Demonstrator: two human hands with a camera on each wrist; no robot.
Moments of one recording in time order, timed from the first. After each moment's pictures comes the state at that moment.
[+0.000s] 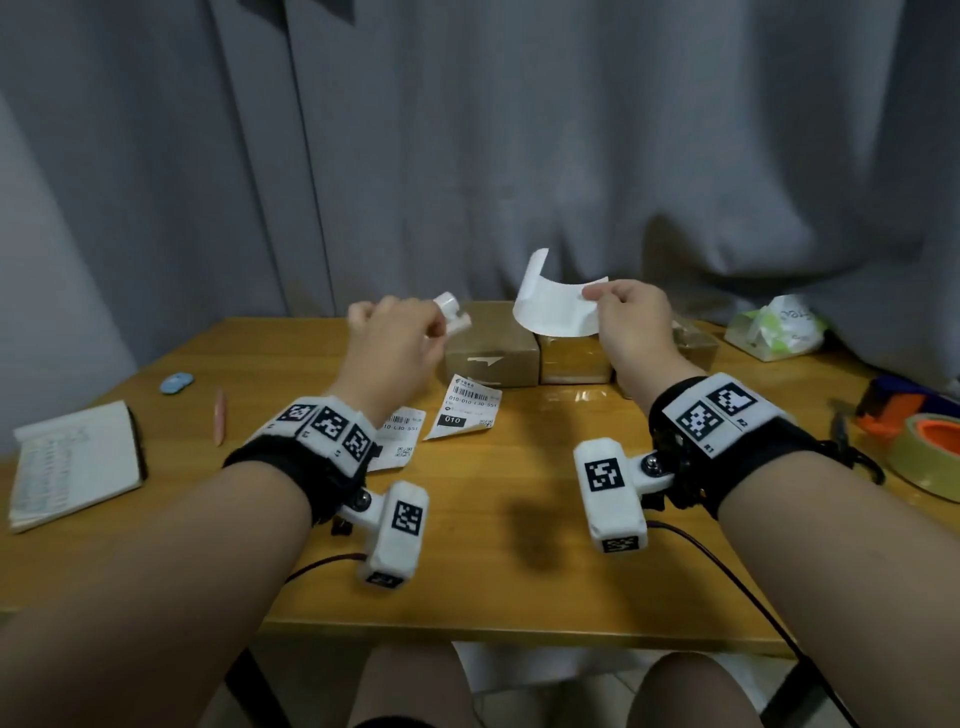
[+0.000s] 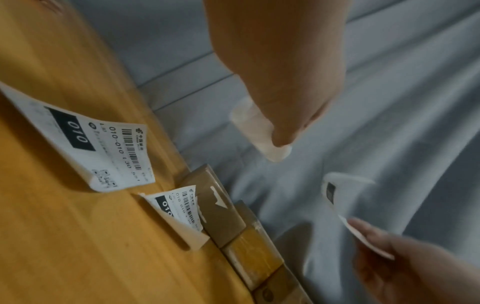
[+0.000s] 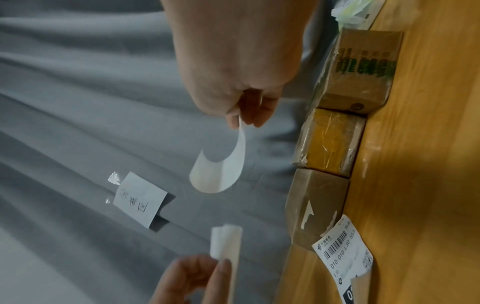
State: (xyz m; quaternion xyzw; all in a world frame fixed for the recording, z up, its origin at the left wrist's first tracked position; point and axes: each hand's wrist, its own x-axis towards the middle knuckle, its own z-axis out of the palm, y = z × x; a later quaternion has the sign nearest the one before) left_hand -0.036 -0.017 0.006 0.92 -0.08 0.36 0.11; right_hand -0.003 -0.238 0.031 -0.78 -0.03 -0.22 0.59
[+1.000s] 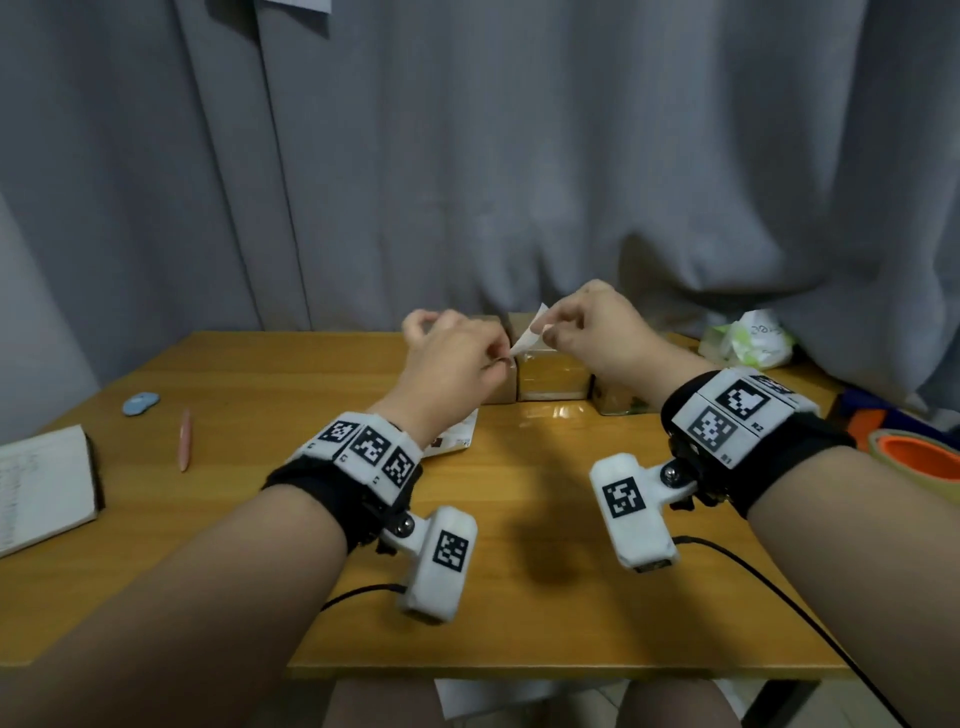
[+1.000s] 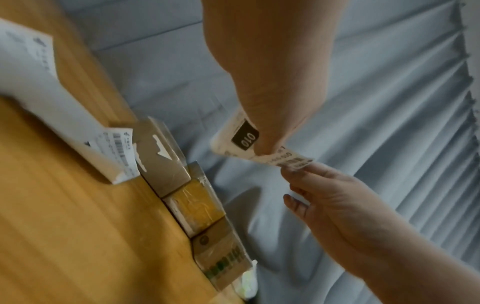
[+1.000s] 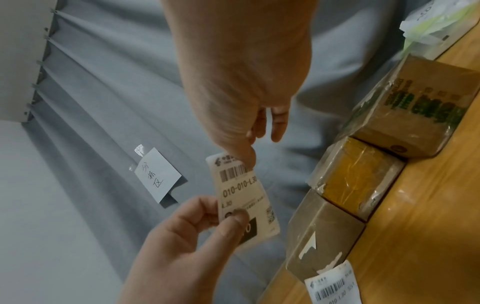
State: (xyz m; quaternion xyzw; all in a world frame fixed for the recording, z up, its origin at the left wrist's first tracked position) left_hand -0.029 -0.084 0.018 0.92 -0.16 0.31 0.15; right_hand -0.002 -0.255 0.053 -0.91 -0.20 -0.15 0.35
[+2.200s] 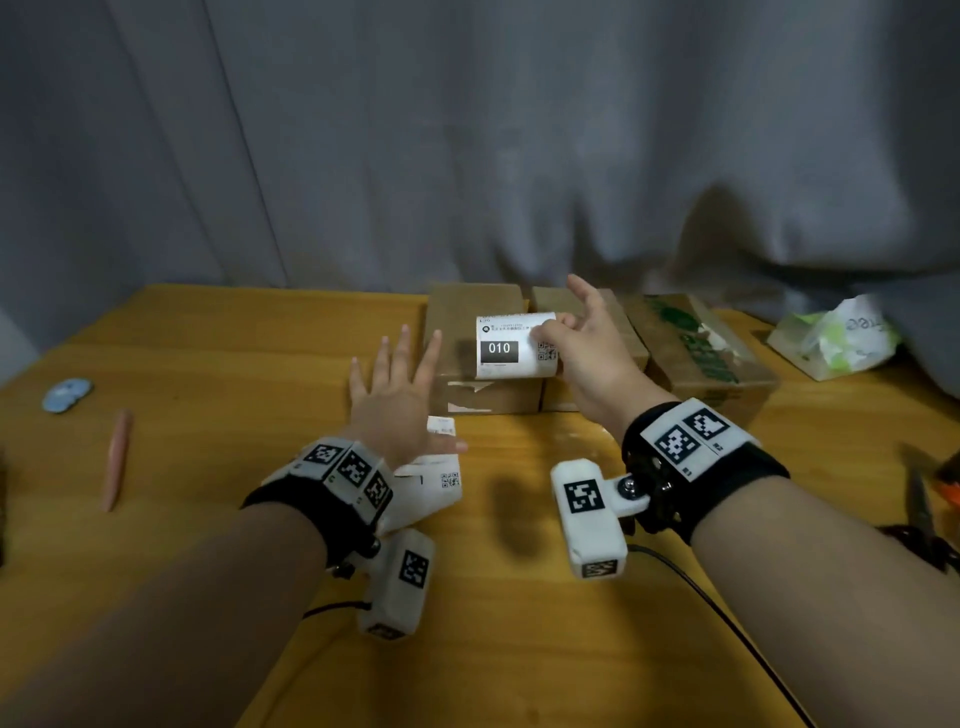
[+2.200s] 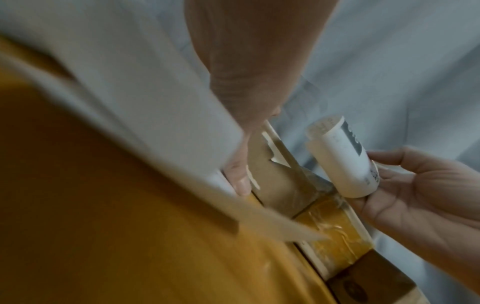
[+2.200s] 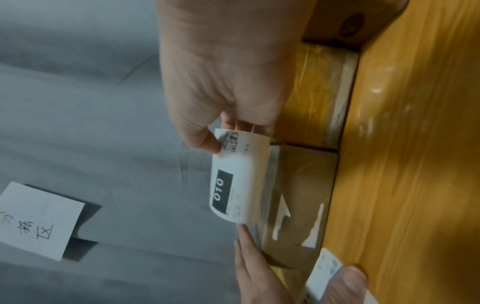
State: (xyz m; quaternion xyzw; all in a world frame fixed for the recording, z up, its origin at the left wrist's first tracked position) left_hand 0.086 -0.016 -0.066 1.00 0.04 0.01 0.03; right_hand 0.123 -0.204 -0.007 -0.68 -0.05 0.03 0.73
